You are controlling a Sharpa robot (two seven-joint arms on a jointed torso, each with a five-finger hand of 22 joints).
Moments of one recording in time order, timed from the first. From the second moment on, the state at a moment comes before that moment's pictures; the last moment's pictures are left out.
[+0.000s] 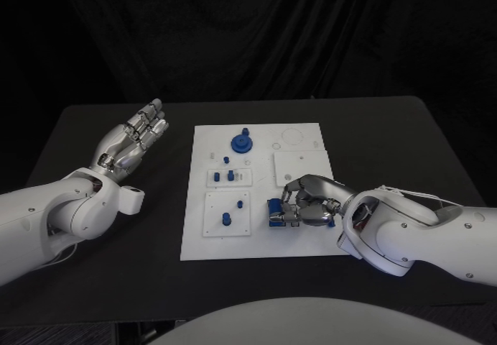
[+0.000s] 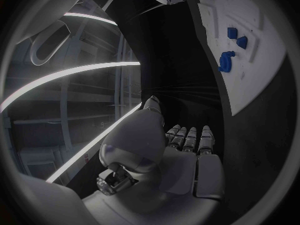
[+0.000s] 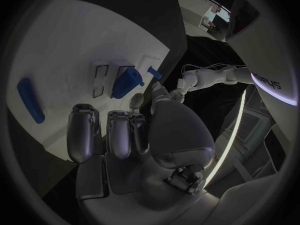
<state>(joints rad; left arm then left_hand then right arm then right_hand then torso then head) 1.23 -0.97 -0.21 1.49 -0.21 -0.18 0.68 1.37 0.25 -0.29 0.29 0.38 0.04 0.08 0.01 0.01 0.00 0.04 0.01 0.00 0.00 0.06 0.00 0.00 0.12 0.01 0.10 0.01 0.01 1.17 -1.09 -0.25 2.03 -1.23 -0.49 -0.34 1.19 0.00 -0.13 0.21 0.27 0.74 0.00 0.93 1.07 1.47 -0.06 1.57 1.31 1.47 -0.11 1.50 1.31 0.04 1.47 0.00 1.41 1.31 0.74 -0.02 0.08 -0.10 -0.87</state>
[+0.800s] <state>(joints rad) 1.23 -0.97 -0.21 1.49 -0.21 -0.18 0.68 1.38 0.25 -0.29 0.29 0.38 0.04 0.08 0.01 0.01 0.00 0.04 0.01 0.00 0.00 0.07 0.00 0.00 0.12 0.01 0.11 0.01 0.01 1.17 -1.08 -0.25 2.00 -1.27 -0.45 -0.34 1.30 0.05 -0.13 0.17 0.46 0.79 -0.01 1.01 1.14 1.47 -0.07 1.57 1.31 1.47 -0.13 1.51 1.31 0.04 1.47 -0.01 1.41 1.31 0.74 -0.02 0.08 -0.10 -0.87</state>
